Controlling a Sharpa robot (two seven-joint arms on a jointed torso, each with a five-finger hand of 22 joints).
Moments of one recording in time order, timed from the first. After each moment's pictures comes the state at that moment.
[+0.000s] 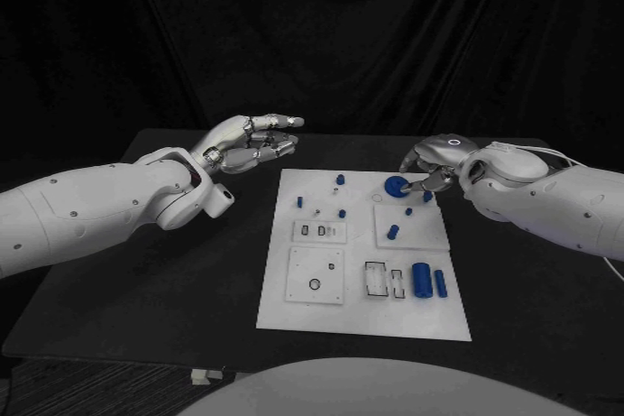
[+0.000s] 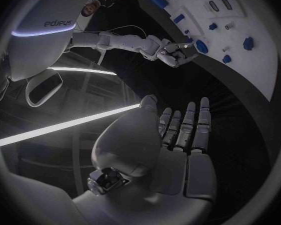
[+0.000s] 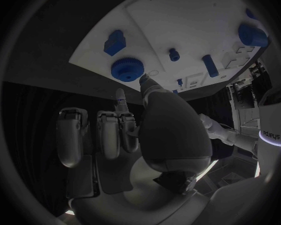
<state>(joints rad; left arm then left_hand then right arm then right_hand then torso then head) 1.28 -0.87 -0.21 1.37 -0.64 -0.18 0.68 1.52 0.22 -0.21 0.29 0.54 0.48 0.07 0.05 0.05 0.21 0.09 0.41 0.05 0.57 0.19 0.07 0.20 0.17 0.48 0.29 0.30 0.09 1.25 -0.65 -0.21 1.06 -1.63 -0.32 0.08 1.29 -0.18 0.17 0.28 0.07 0.92 0.08 0.12 0.19 1.46 -0.02 1.57 1.31 1.47 -0.07 1.57 1.31 0.02 1.46 0.04 1.51 1.31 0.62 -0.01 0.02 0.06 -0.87</state>
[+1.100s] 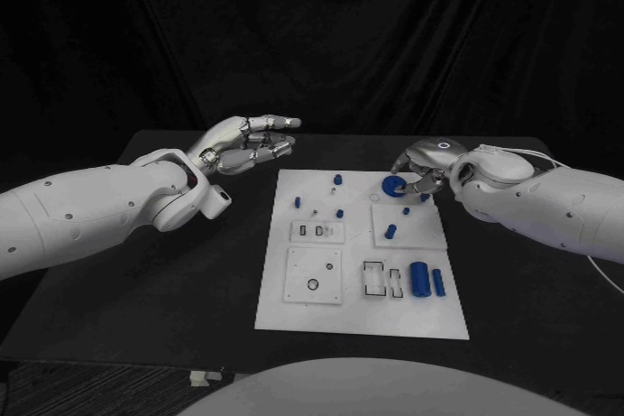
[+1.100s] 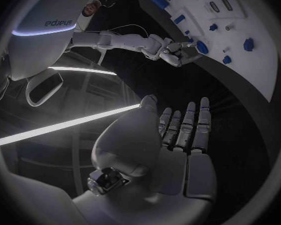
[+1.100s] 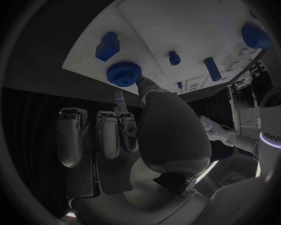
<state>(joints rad) 1.28 -0.87 -0.21 1.37 -0.64 -0.17 0.68 1.52 0.22 -0.21 0.29 0.54 0.48 0.07 0.05 0.05 0.22 0.10 0.41 0.05 0.57 0.19 0.07 0.20 0.17 0.48 0.29 0.30 0.09 1.24 -0.62 -0.21 1.03 -1.63 -0.31 0.08 1.33 -0.15 0.18 0.28 0.21 0.87 0.08 0.08 0.18 1.47 -0.01 1.57 1.31 1.47 -0.07 1.57 1.31 0.02 1.47 0.04 1.51 1.31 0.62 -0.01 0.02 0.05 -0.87</state>
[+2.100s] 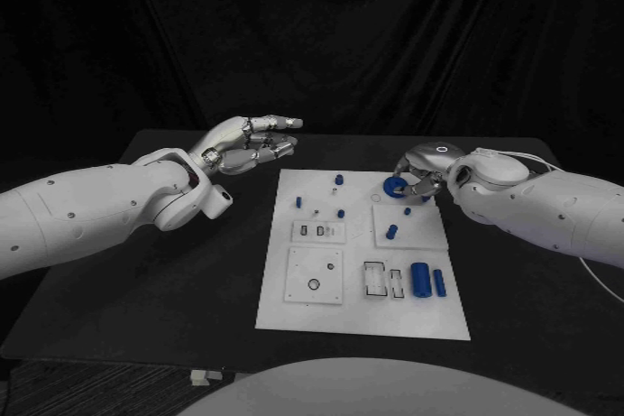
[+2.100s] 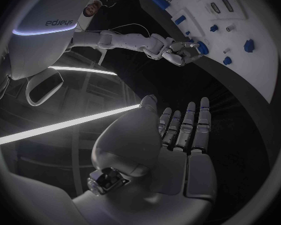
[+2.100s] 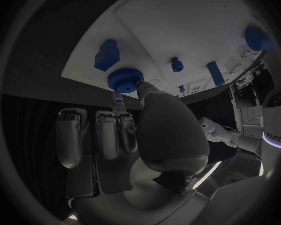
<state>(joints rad) 1.28 -0.87 -0.21 1.37 -0.64 -0.16 0.68 1.52 0.22 -0.21 0.29 0.54 0.48 0.07 0.05 0.05 0.22 0.10 0.41 0.05 0.57 0.19 0.07 0.20 0.17 0.49 0.29 0.30 0.09 1.22 -0.59 -0.20 0.99 -1.62 -0.29 0.07 1.36 -0.14 0.21 0.25 0.27 0.96 0.10 0.11 0.18 1.47 0.00 1.57 1.31 1.47 -0.06 1.57 1.31 0.02 1.47 0.06 1.51 1.31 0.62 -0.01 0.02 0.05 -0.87</state>
